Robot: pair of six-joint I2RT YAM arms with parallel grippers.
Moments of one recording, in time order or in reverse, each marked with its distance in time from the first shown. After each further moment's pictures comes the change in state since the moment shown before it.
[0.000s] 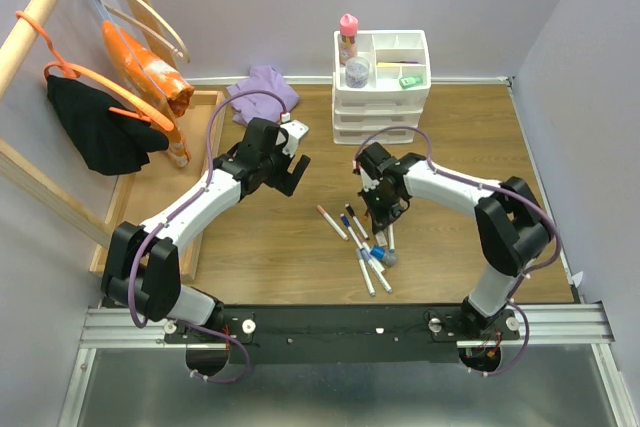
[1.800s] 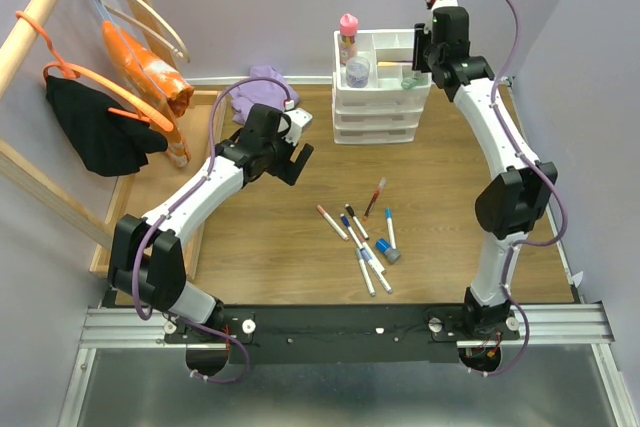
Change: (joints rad) left arm 0.008 0.057 0.139 -0.085 0.025 0.022; right arm -0.406 0.237 0.951 0.267 0.305 -0.159
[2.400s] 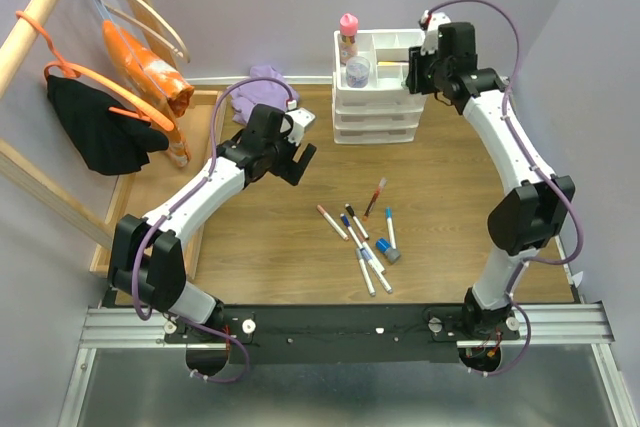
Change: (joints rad) left arm -0.014 0.000 -0.002 0.019 0.014 -0.013; right arm 0.000 -0.167 -0.188 -0.077 -0.217 -0.023
